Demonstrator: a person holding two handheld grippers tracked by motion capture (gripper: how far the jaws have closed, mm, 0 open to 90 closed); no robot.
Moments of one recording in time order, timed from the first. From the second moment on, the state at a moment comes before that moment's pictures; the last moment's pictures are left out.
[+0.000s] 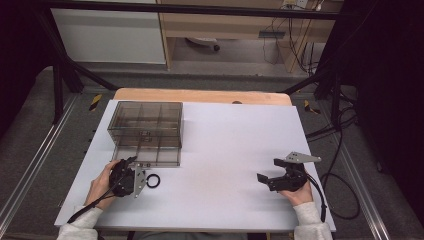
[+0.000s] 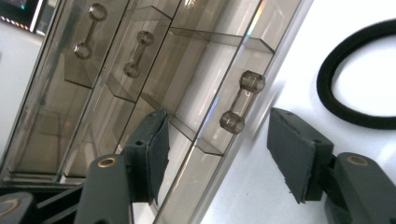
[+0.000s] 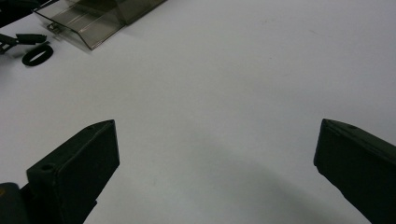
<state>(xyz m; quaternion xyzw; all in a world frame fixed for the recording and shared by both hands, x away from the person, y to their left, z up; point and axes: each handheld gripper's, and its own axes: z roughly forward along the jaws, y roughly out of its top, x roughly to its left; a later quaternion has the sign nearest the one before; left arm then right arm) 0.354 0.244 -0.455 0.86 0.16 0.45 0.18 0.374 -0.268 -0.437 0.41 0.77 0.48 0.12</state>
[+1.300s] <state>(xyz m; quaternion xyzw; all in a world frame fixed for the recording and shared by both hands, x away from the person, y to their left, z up) 0.344 0.278 -0.438 0.82 0.36 0.32 0.31 0.374 -0.268 -0.437 0.41 0.77 0.48 0.12</state>
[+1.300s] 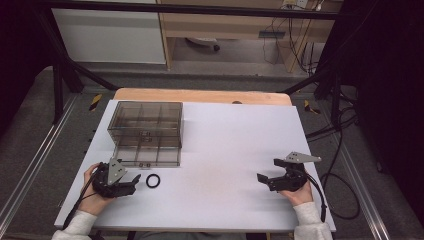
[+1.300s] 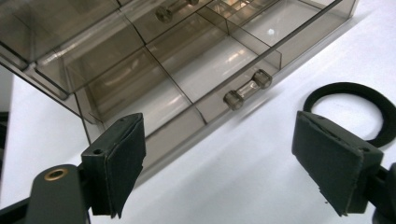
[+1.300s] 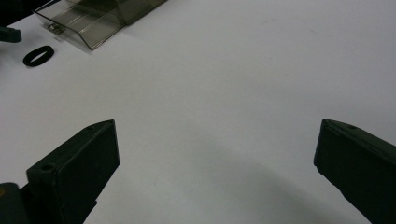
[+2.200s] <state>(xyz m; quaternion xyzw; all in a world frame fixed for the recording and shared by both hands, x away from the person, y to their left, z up) 0.338 0.290 -0.435 0.81 0.40 0.24 0.36 0.374 -0.267 -0.437 0.41 0.77 0.47 0.12</state>
